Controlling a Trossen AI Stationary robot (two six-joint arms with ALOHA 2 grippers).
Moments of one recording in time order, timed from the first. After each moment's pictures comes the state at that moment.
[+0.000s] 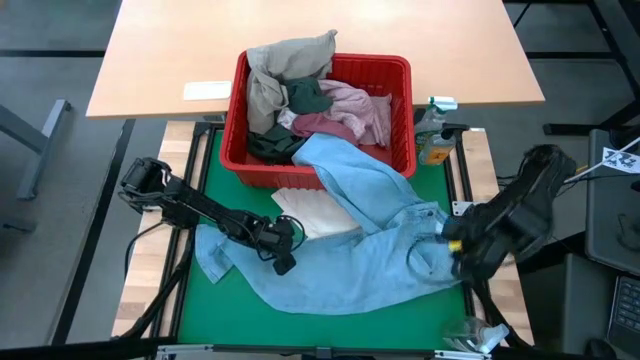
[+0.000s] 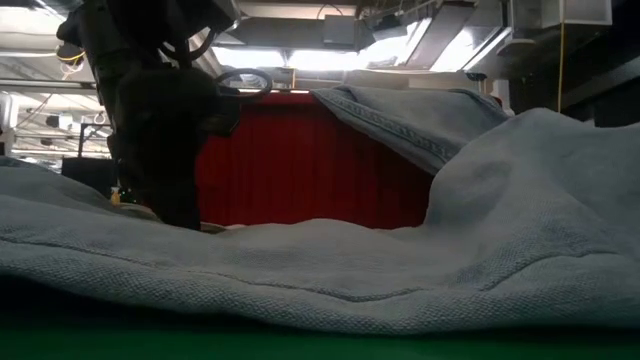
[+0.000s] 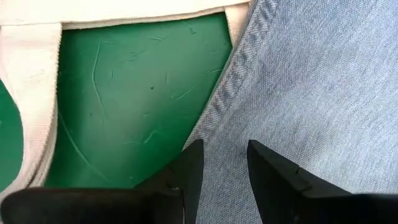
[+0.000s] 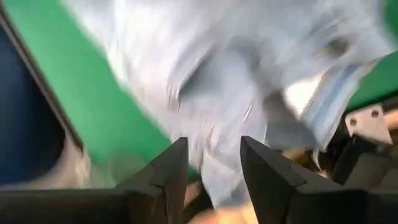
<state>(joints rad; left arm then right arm) -0.30 1.65 0.83 -0.33 -0.17 -0.91 0.85 1.17 1.34 -1.57 0.11 1.28</state>
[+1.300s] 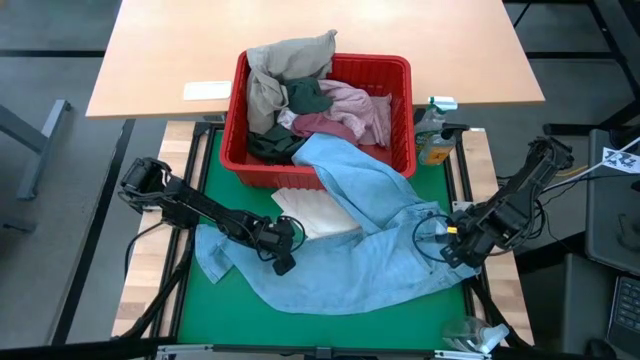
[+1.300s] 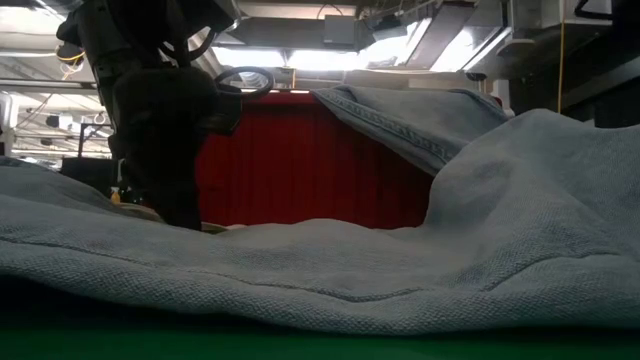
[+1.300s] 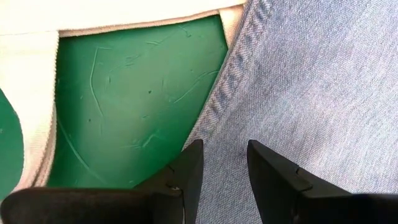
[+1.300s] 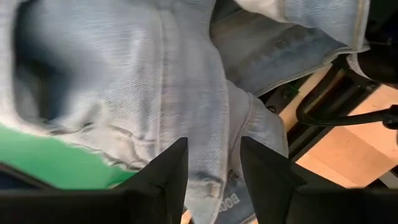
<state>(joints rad) -0.30 1.65 0.83 -0.33 -0.17 -0.88 0.86 0.88 0.78 -1.32 -0.10 1.84</state>
